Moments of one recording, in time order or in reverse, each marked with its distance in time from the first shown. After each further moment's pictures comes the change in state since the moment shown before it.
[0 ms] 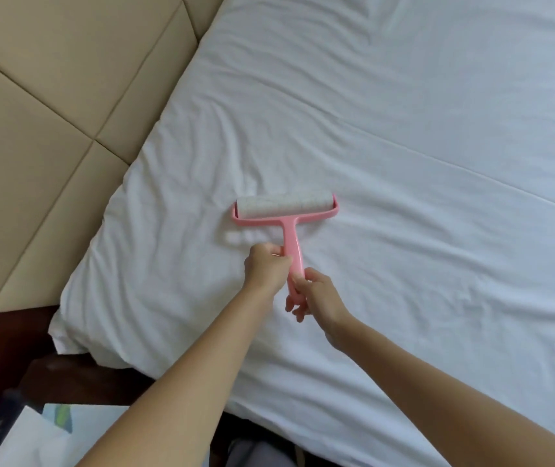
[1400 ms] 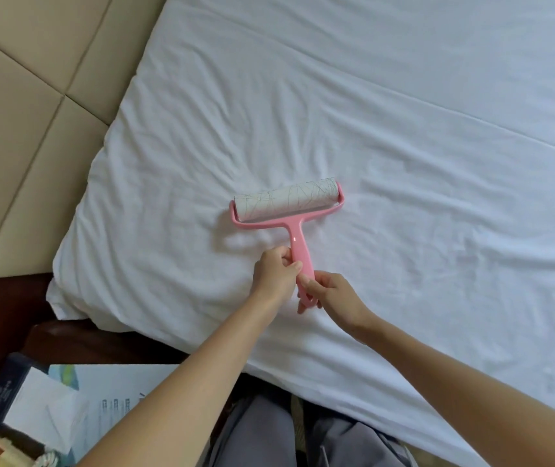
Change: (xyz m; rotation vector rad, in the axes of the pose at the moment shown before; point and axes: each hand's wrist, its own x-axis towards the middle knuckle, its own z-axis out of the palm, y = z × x) left_hand -0.035 -0.054 0.029 0.113 -0.127 0.039; right_hand -0.021 0.068 -0.028 -0.128 -0.092 -0.085
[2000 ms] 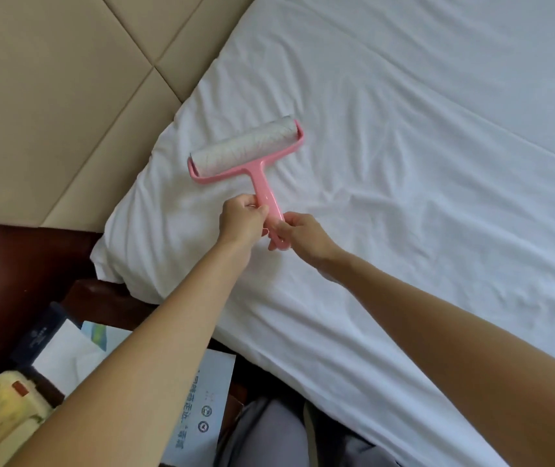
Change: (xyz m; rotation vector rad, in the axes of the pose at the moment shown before) left_hand 0.035 -0.002 -0.108 -0.271 0.337 -0.014; right_hand 0.080 -0.085 0.075 -0.202 -0.166 -0.098
